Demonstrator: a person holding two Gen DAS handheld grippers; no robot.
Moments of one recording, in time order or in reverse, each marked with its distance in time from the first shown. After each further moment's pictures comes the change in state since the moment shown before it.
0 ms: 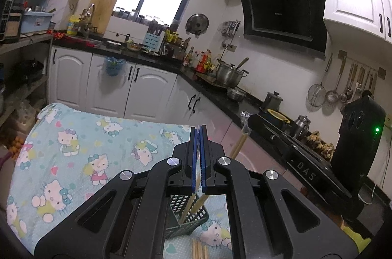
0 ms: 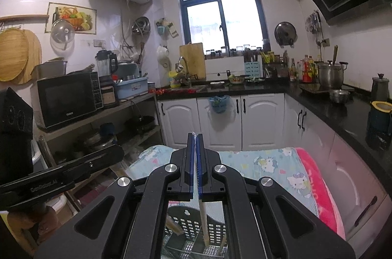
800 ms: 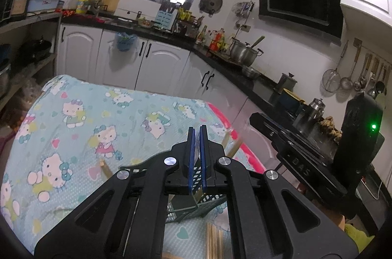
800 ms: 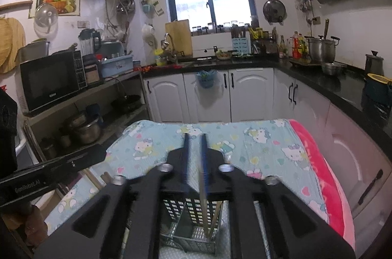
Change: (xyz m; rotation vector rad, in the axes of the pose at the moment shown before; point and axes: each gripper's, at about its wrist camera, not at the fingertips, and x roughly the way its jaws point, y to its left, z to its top) left arm 0.028 0.029 -0.045 -0.042 0.115 0.068; right arm 0.039 -0.015 -0.060 0.033 0.122 -0.075
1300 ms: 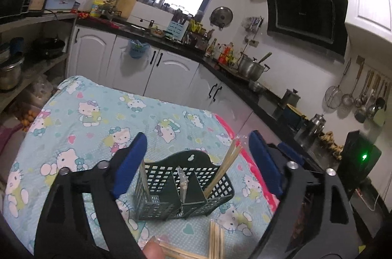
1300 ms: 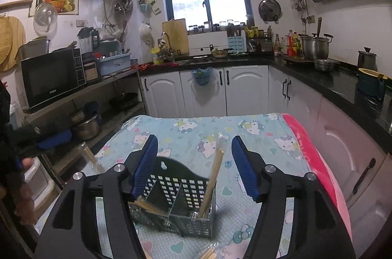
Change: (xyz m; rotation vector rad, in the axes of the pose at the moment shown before) left arm -0.048 0.018 -0.001 -0.068 -0.081 0.021; right arm -0.030 -0.006 -0.021 0.006 0.007 -0.025
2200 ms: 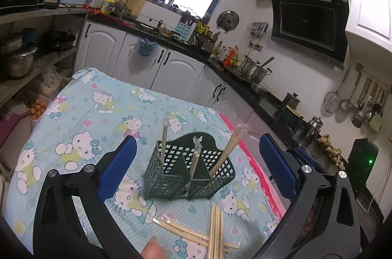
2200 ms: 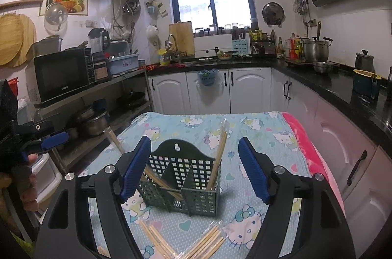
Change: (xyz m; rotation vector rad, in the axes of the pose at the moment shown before) left arm -0.050 0.015 -0.025 -0.043 -0.005 0.023; right arm -0.059 0.008 -0.018 -0.021 -0.011 0.029
